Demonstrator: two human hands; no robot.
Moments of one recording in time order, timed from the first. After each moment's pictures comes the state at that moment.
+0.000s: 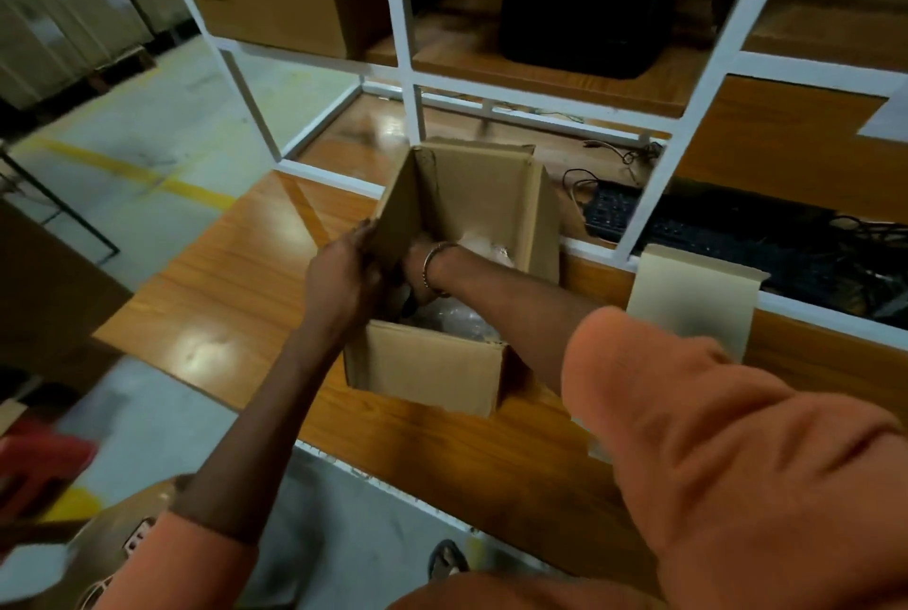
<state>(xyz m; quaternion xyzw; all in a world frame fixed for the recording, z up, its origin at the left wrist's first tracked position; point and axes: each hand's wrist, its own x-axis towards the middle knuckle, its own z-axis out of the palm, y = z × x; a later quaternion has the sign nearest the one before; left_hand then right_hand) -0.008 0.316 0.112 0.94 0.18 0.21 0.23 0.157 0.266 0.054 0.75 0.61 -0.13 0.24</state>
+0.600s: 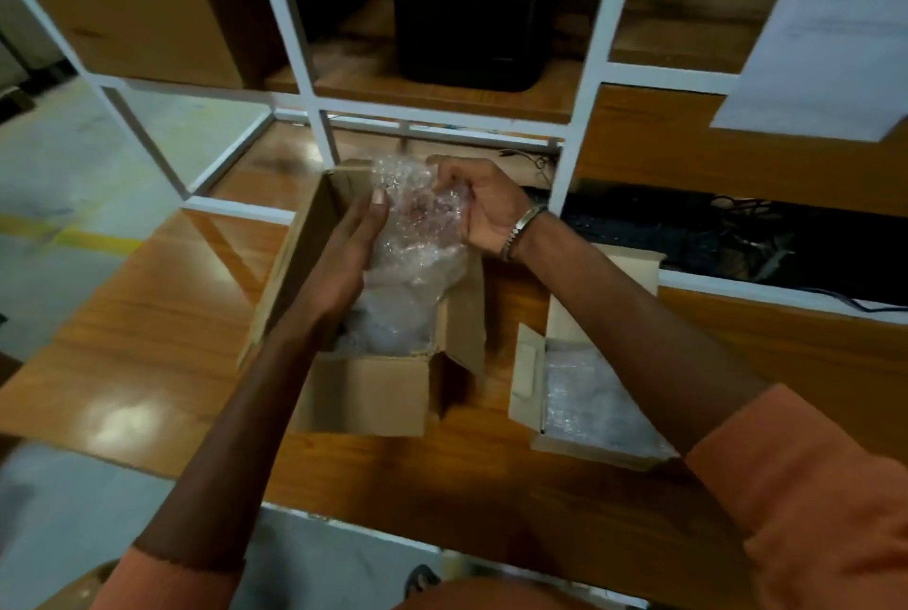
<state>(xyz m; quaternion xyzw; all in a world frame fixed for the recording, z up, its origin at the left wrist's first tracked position) 0.046 0.231 0.168 0.73 0.06 0.10 0.67 0.193 0.088 0.182 0.49 0.22 -0.42 -0.73</state>
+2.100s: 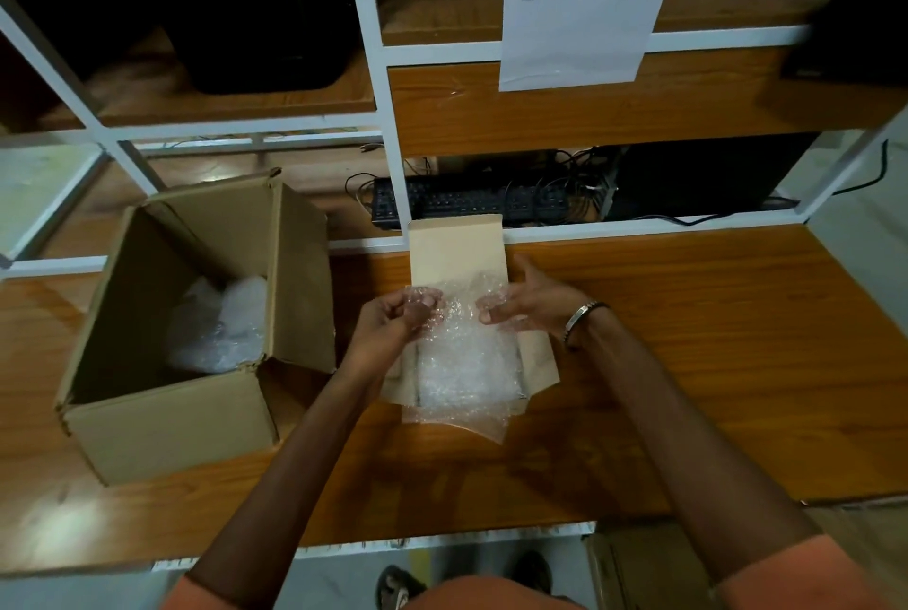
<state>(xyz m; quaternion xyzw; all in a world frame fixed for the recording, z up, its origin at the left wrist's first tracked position) 0.071 0.027 0.069 0.69 0.09 -0.05 0.71 0.149 -0.208 0.082 0.73 -0.01 -0.33 -0.59</state>
